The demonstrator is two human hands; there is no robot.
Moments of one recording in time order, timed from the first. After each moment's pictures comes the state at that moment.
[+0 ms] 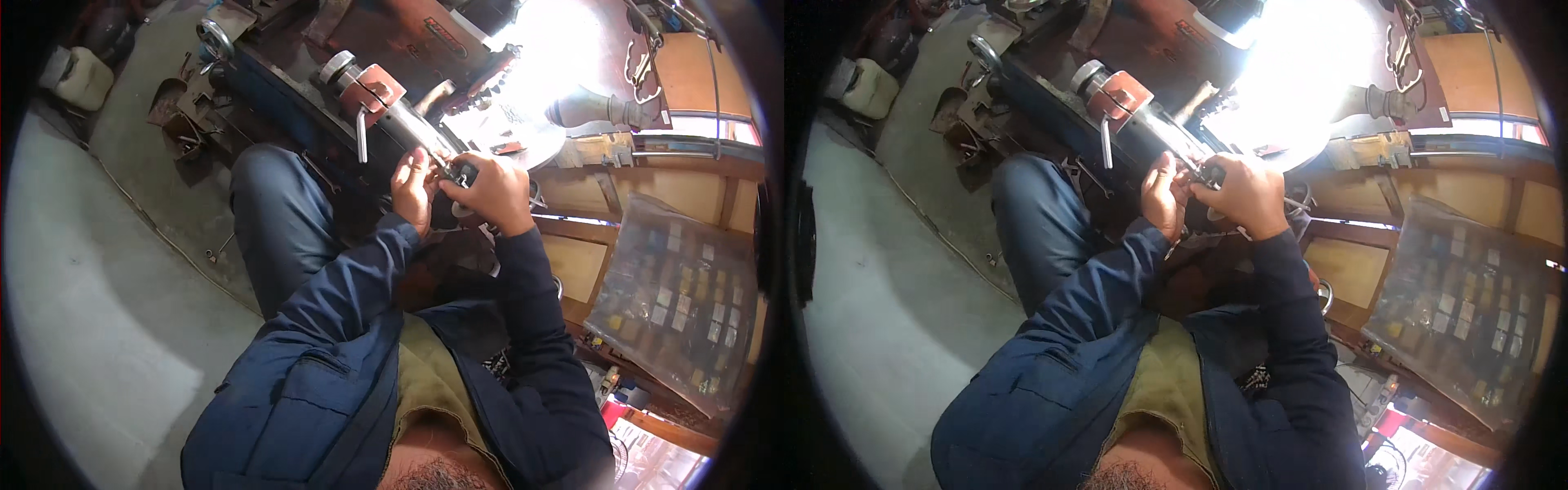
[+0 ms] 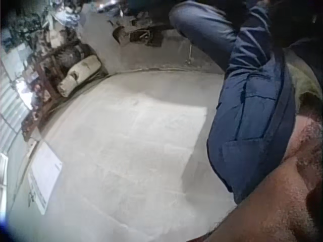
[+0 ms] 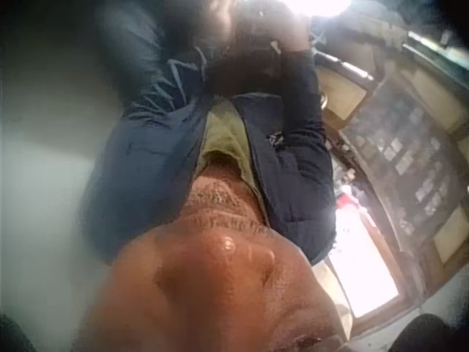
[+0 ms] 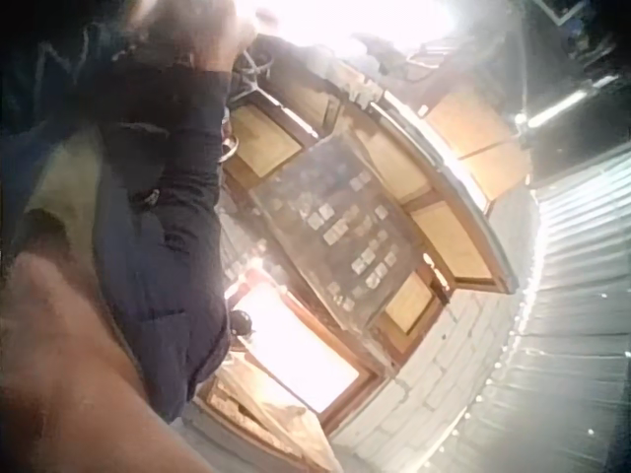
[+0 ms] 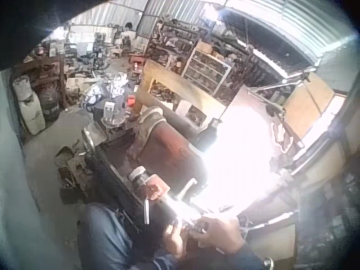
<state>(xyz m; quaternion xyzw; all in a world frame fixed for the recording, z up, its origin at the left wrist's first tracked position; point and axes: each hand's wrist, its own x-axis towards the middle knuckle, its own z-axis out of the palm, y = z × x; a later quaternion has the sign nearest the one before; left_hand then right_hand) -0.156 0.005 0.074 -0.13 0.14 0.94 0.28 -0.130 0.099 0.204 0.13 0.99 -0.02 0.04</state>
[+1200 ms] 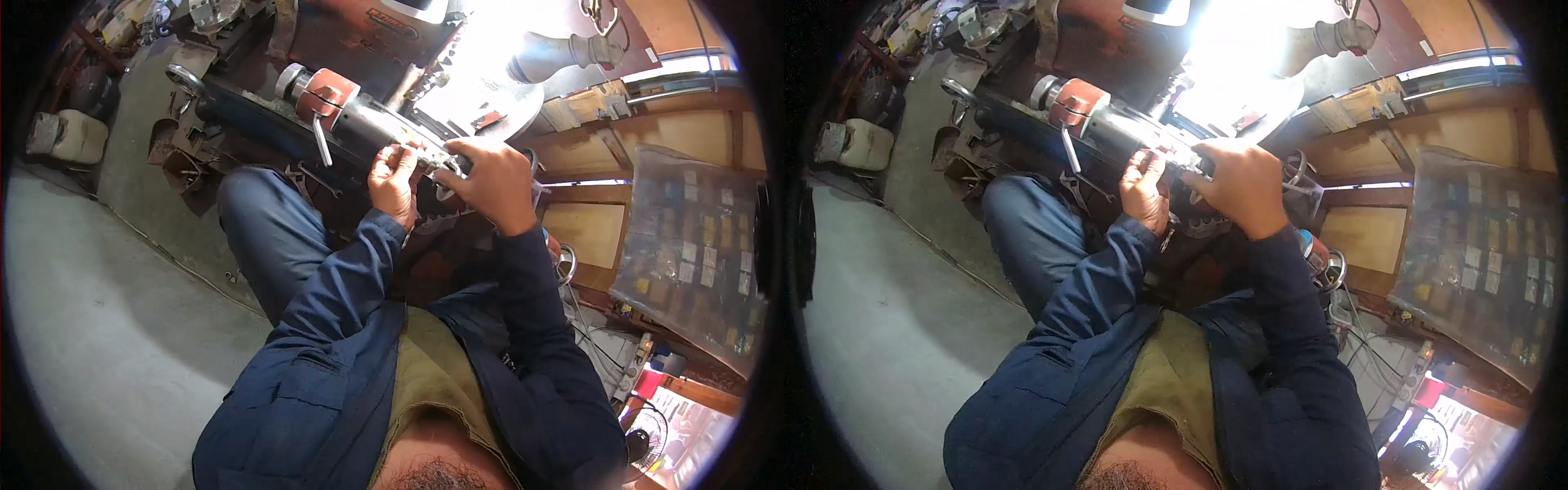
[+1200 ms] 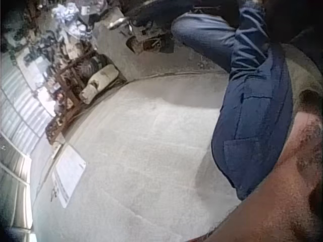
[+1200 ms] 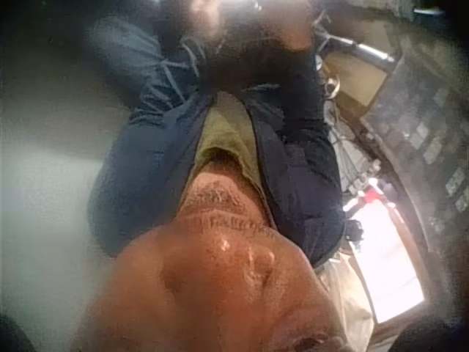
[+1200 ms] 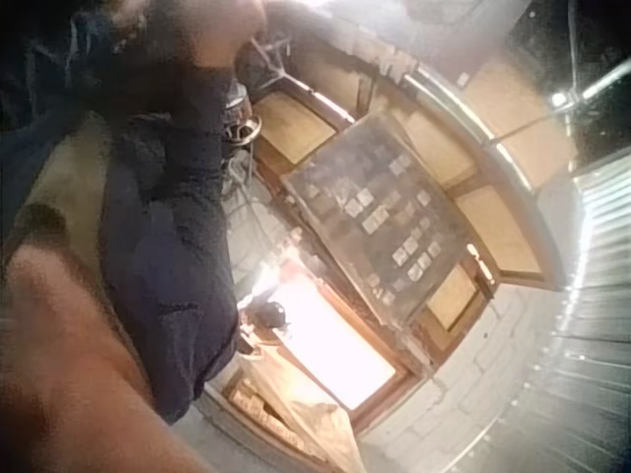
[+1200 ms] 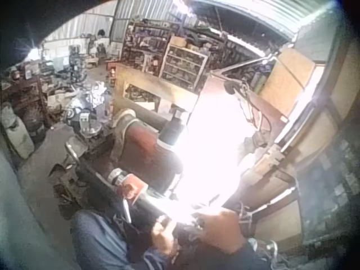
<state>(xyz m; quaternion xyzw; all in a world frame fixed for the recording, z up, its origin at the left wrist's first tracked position) -0.150 0.008 0.071 -0.10 0.19 0.93 0.28 -0.100 0.101 0.225 0.12 0.99 -0.03 -0.06</state>
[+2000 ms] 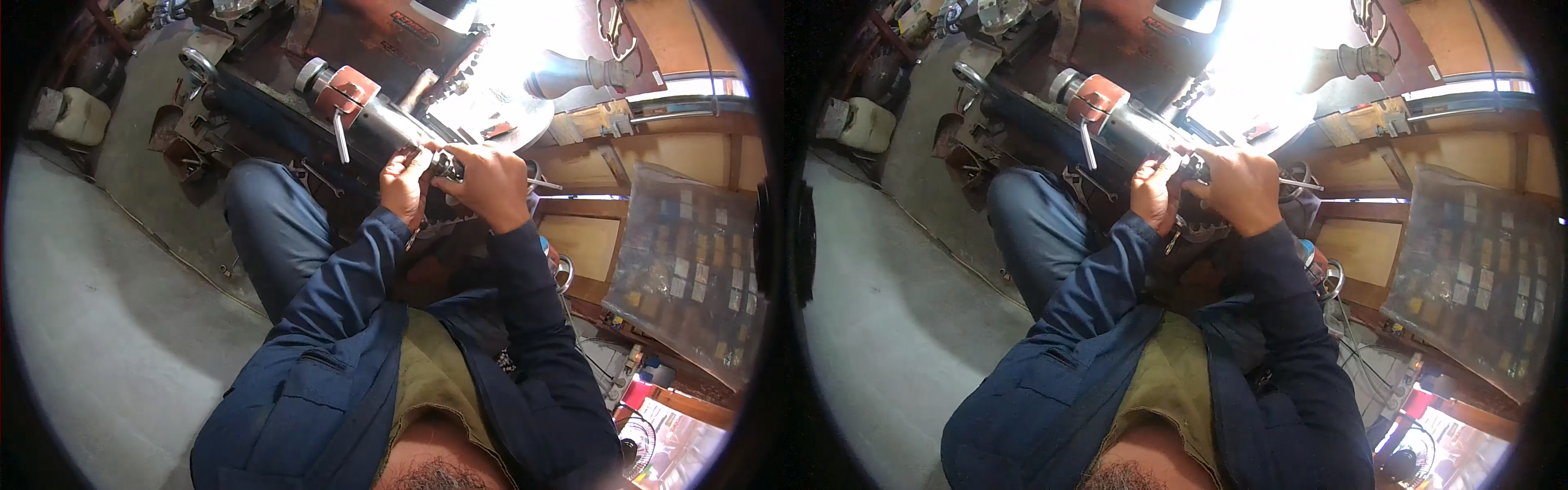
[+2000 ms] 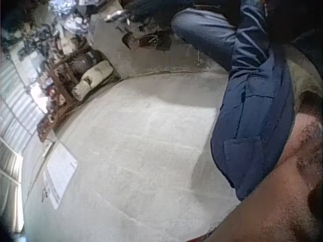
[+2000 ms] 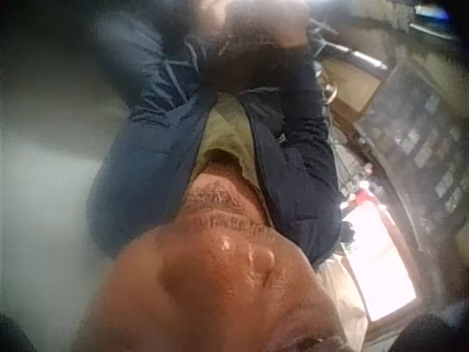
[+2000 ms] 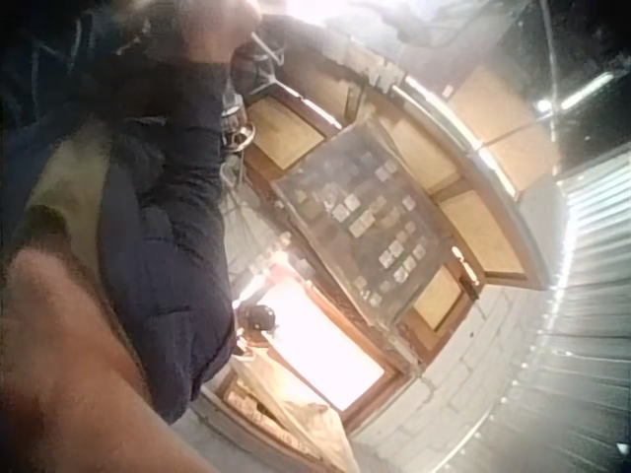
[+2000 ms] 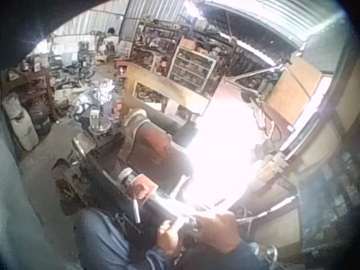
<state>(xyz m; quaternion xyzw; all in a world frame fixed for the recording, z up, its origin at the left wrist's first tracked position) -0.160 0.002 0.077 -0.12 0.17 0.92 0.34 -0.115 0.094 0.211 0.09 0.99 0.05 0.00</state>
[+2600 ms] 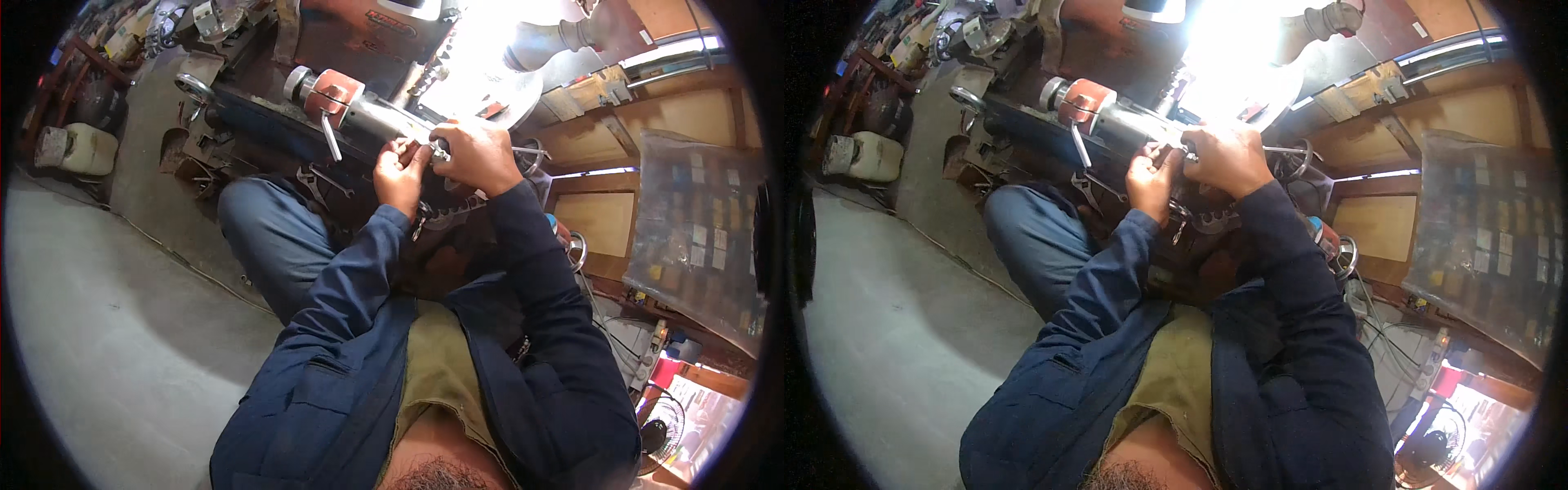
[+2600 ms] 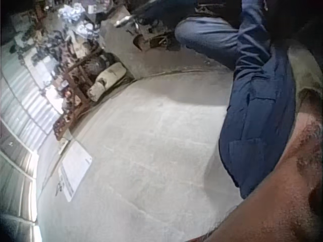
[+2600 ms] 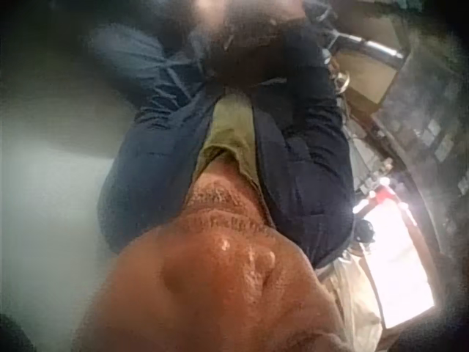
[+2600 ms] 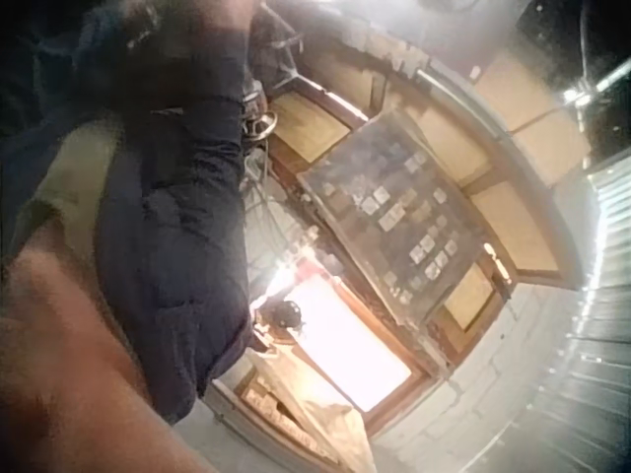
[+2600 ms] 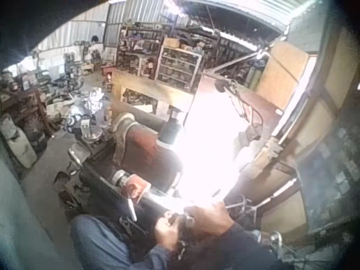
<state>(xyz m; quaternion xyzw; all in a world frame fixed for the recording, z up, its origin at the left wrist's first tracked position) -0.156 0.005 0.055 0.00 0.46 0.86 0.23 -0.126 0.112 0.192 0.06 1.00 0.01 -0.03</state>
